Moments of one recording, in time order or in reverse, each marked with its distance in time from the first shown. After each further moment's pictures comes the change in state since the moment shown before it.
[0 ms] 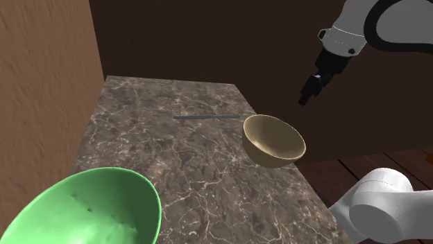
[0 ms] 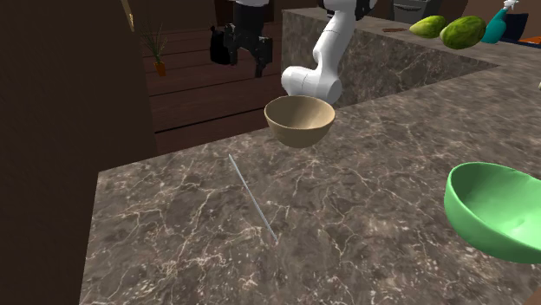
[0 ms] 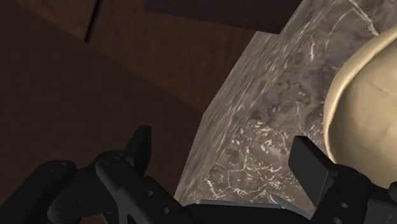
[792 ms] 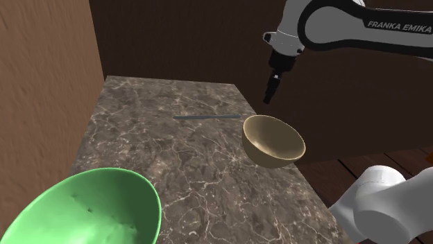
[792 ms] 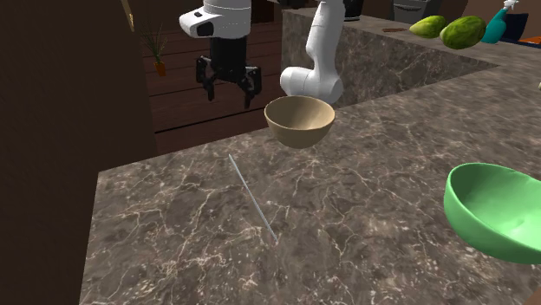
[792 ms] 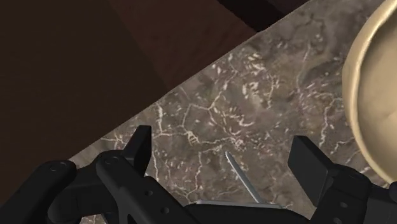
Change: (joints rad) arm 0.130 0.355 -0.010 0.158 -0.009 0.153 -0.312
